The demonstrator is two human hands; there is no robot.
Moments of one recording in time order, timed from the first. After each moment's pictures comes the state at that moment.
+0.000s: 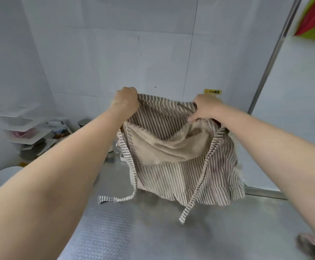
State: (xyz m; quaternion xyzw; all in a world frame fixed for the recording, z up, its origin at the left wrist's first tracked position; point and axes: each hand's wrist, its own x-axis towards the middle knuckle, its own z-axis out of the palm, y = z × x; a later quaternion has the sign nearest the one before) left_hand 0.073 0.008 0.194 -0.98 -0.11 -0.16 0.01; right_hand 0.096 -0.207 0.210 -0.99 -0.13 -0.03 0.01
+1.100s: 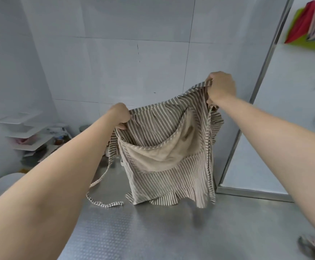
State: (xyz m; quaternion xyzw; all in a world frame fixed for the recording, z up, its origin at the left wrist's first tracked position) left_hand 0.060 0.030 0.186 -0.91 -0.18 -0.02 -0.37; right_hand 0.107 -0.227 0.242 -0.93 -0.05 -0.27 0.24
